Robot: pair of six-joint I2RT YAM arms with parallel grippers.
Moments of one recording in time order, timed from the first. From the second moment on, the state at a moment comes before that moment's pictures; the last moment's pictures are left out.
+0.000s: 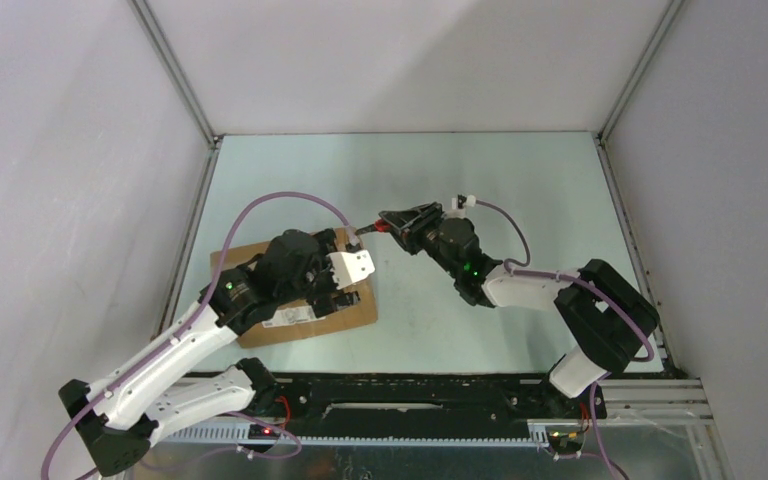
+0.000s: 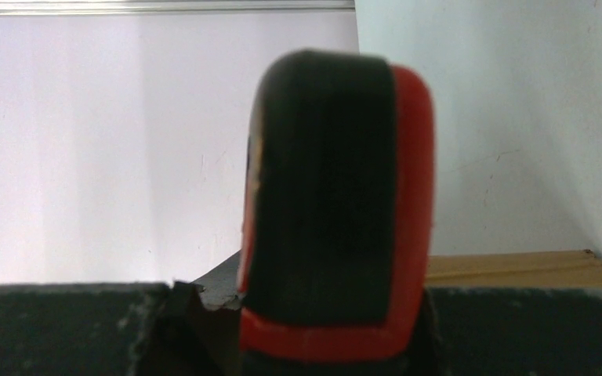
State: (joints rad) left arm -0.79 0.88 0.93 -0.75 -0.03 0.56; right arm 0.77 1.60 0.75 0.74 0.12 1.56
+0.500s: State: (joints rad) left arm -0.79 0.88 0.93 -0.75 -0.04 0.56; right arm 0.79 1.55 0.70 0.73 0.12 1.54
